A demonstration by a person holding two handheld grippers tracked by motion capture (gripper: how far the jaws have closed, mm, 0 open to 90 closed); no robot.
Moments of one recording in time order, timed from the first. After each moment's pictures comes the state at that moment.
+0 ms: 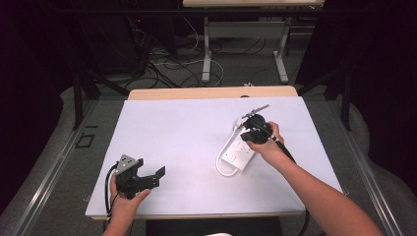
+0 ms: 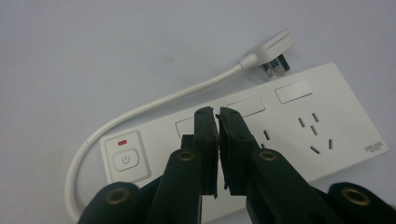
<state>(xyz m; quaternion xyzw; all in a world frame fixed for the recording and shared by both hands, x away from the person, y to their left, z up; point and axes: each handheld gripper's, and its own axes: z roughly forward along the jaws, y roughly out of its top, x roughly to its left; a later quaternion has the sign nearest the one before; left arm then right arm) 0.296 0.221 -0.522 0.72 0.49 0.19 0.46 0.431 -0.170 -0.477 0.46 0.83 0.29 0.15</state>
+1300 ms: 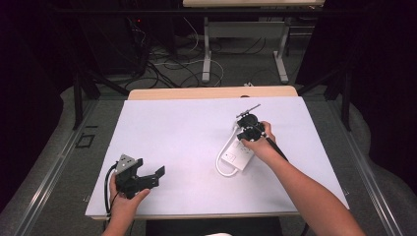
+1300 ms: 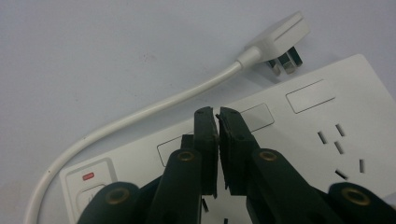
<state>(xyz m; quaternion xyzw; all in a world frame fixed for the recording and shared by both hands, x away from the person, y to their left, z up) 0.296 0.222 -0.522 0.71 0.49 0.19 0.46 0.458 -0.157 -0.505 0.48 0.83 0.26 0.13</state>
